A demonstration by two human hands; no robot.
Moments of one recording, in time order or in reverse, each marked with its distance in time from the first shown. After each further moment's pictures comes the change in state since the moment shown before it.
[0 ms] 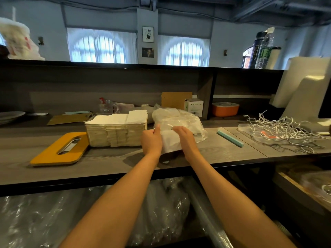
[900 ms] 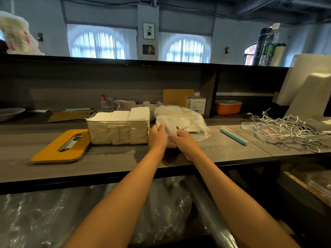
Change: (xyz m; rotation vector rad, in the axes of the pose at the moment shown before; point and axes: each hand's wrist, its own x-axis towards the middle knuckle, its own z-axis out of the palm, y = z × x) left_hand 0.005 -0.002 0.008 -0.156 -0.127 -0.114; right_hand -0.007 0.003 0.007 -0.134 -0.215 0.013
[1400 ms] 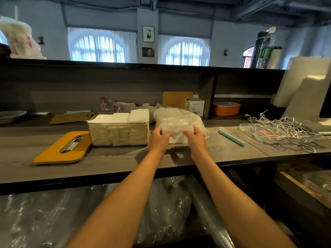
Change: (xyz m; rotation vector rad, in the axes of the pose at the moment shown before) left_hand -0.011 0.001 -0.004 0.022 -0.162 0.115; right_hand -0.003 0.006 -0.023 0.262 0.357 -0.008
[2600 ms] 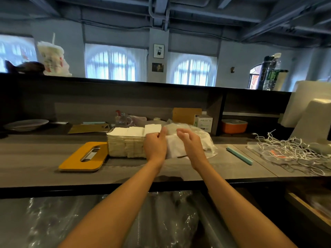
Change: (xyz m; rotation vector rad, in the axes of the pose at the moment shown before) left_hand -0.026 0.061 -0.051 0.129 0.305 0.135; right_hand -0.041 -0.063 0.038 -0.156 -0.210 -0.220
